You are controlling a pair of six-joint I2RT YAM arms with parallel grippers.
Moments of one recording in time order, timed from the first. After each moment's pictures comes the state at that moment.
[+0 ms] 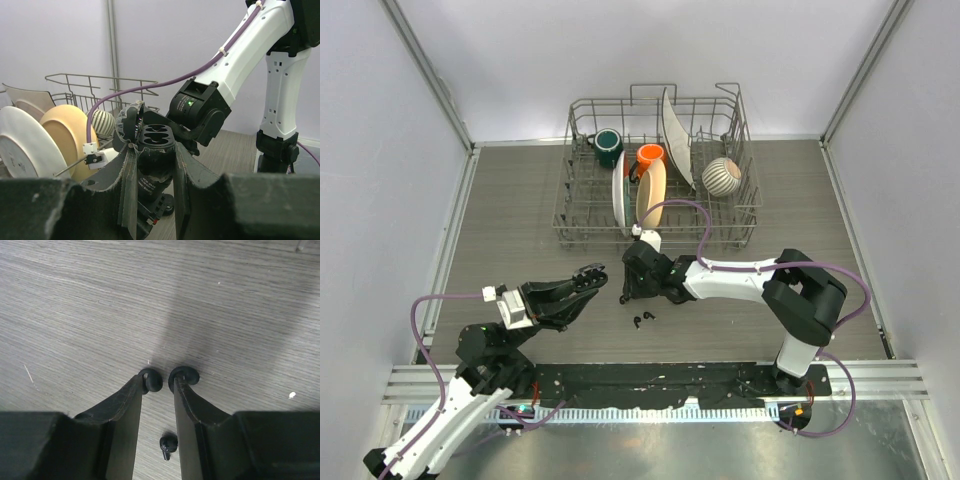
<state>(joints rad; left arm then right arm) -0.69 0.02 0.14 0.38 0.33 -0.18 1.01 1.73 1.01 -0.16 0.17 0.81</state>
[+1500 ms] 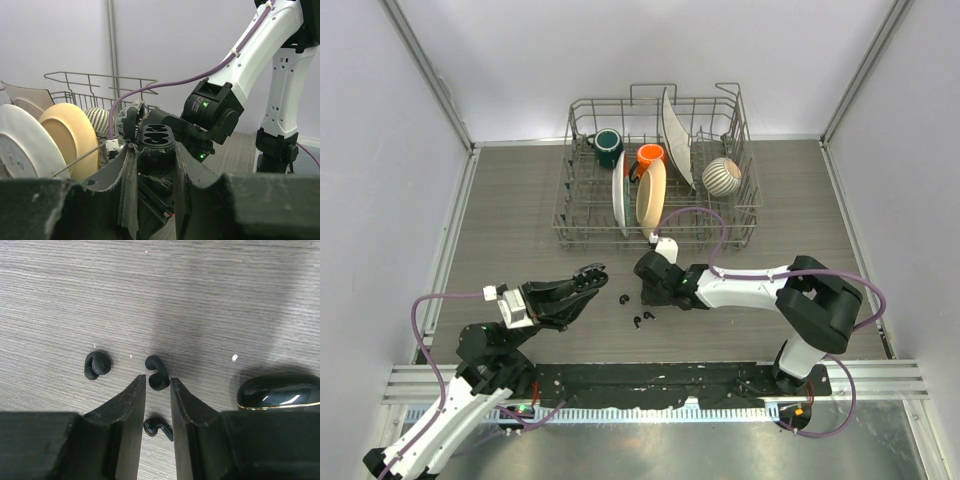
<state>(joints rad) -0.69 0.02 0.14 0.38 0.33 -0.18 1.02 1.65 0.88 -0.19 0.28 0.87</state>
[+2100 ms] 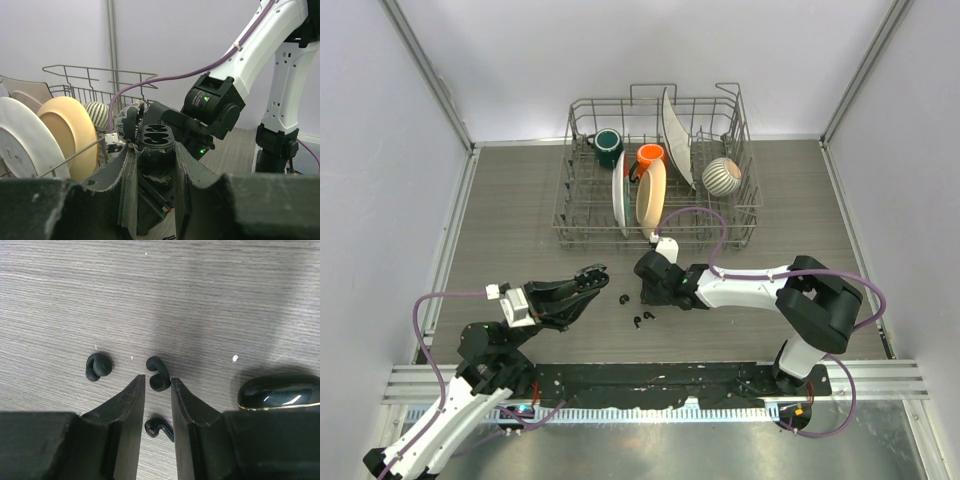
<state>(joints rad) -0.69 0.02 0.14 0.36 0.33 -0.18 1.02 1.65 0.88 -0.19 0.28 0.89</state>
